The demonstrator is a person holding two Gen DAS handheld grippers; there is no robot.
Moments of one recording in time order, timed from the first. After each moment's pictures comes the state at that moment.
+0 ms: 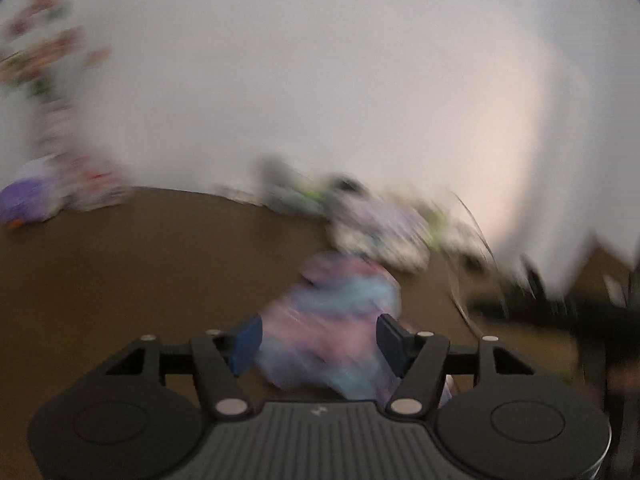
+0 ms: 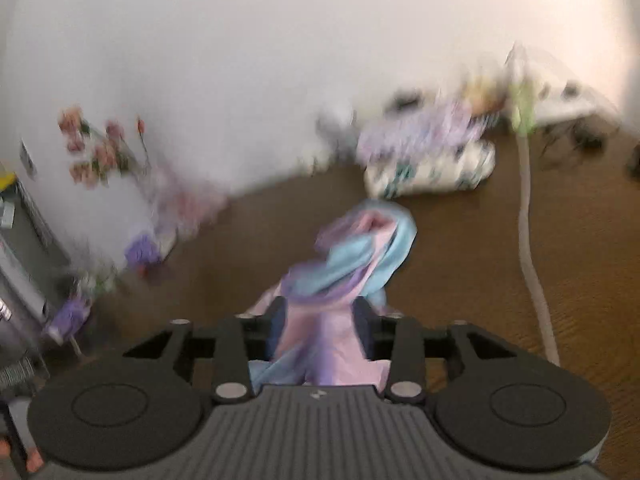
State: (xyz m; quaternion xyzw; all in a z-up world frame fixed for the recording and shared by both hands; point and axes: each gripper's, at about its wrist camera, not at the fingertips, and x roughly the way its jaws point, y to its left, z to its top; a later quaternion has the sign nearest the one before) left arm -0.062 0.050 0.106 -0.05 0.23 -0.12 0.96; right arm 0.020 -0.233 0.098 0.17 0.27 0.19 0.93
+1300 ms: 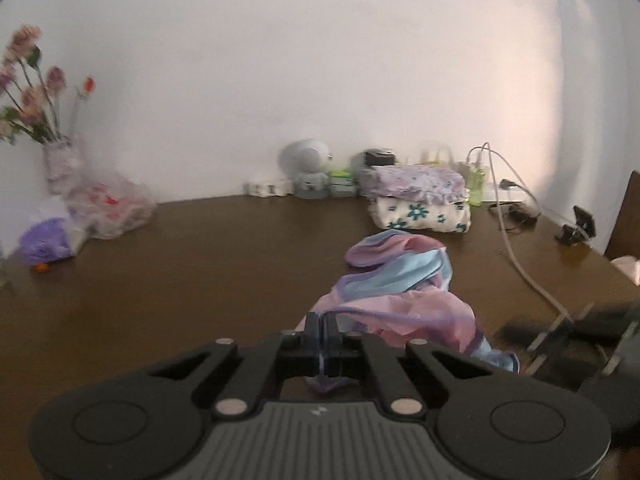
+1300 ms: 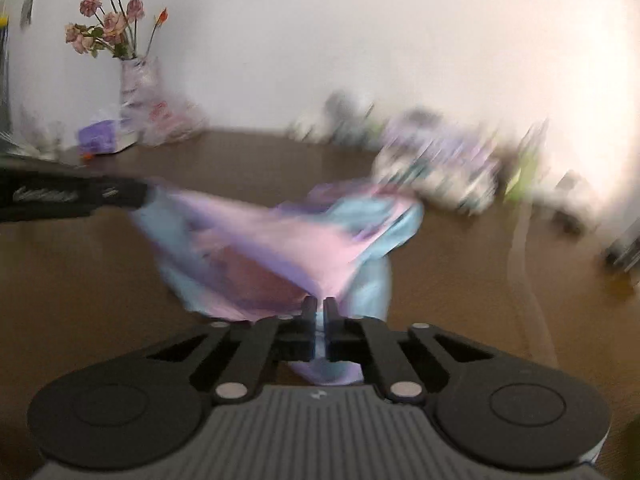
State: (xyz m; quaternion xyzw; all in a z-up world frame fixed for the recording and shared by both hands) left arm -0.040 0.046 0.096 0.04 0.24 -0.03 0.97; right arm -0.017 -0.124 0.071 -0.10 0.23 0.12 0.96
